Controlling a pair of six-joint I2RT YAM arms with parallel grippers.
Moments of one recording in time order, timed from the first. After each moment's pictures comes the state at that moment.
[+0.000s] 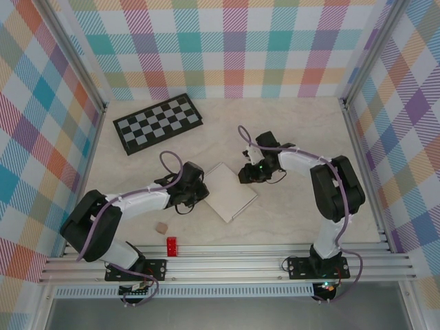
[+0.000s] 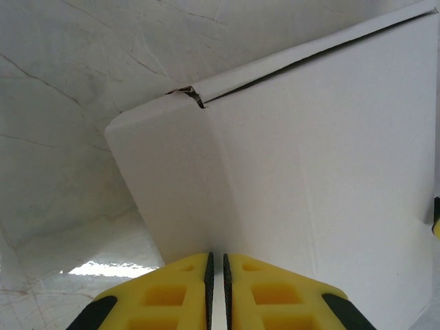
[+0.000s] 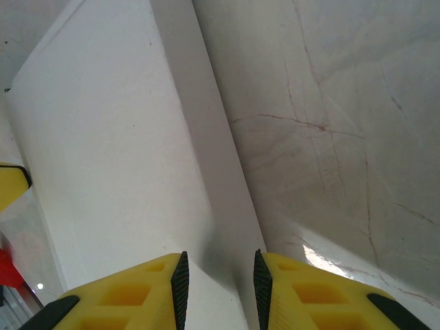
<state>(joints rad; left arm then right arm) -0.67 1.49 0.73 -0.23 0.04 -1.15 0.44 1.84 1.14 -0.55 -0.54 0.19</state>
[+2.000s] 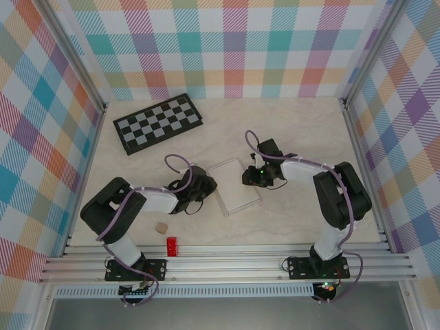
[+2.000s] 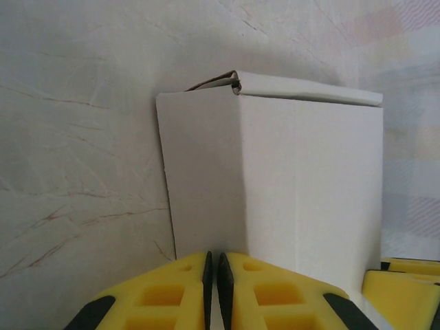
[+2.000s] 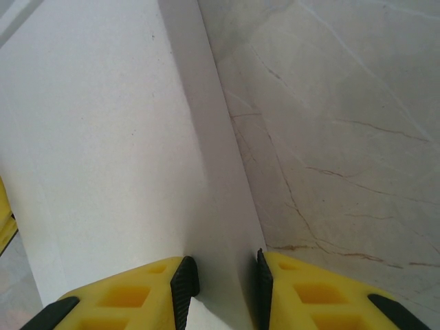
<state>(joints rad) -0.68 1.67 0.62 0.36 0.00 -1.20 0.48 1.76 0.98 -0.35 -0.38 0.48</state>
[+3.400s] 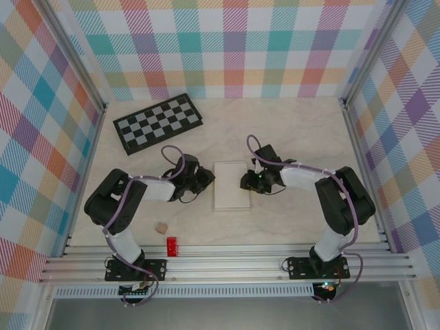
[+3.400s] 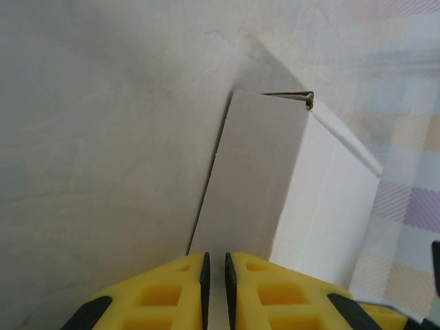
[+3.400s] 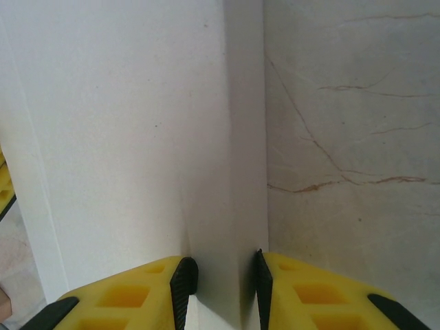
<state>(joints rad) -0.53 1.73 0.73 0.23 0.26 -1.15 0.53 1.71 0.91 -0.33 -0.35 0.66</state>
